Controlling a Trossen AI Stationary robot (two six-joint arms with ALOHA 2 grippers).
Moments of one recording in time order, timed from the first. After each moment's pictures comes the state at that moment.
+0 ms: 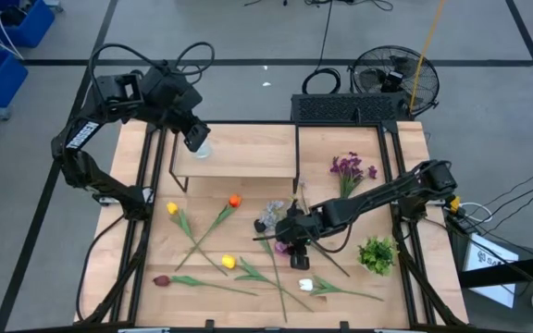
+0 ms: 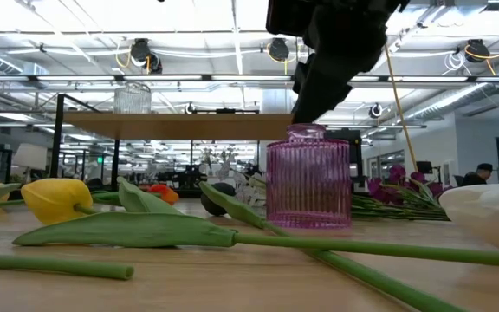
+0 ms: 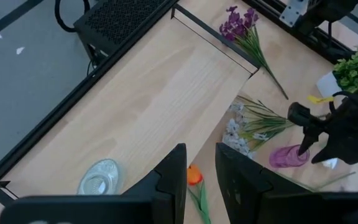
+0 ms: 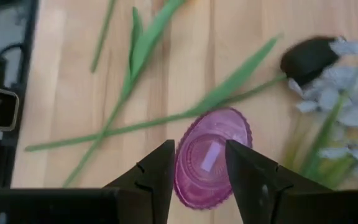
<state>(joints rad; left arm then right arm) 0.40 1.46 2.08 -1.49 0.03 -0.29 0.28 1.76 1.22 -0.45 -0.07 0.33</state>
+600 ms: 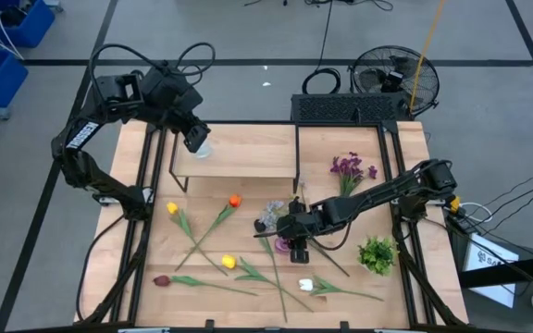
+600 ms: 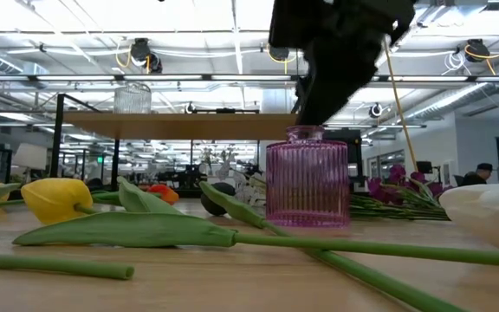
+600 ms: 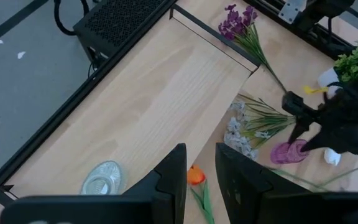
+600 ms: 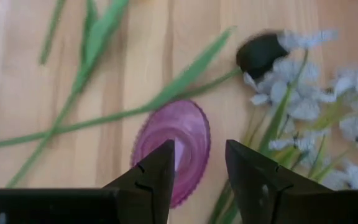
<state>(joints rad) 0.39 1.46 2.08 -1.49 0.03 -0.26 0.26 1.75 1.18 -0.45 0.03 0.28</state>
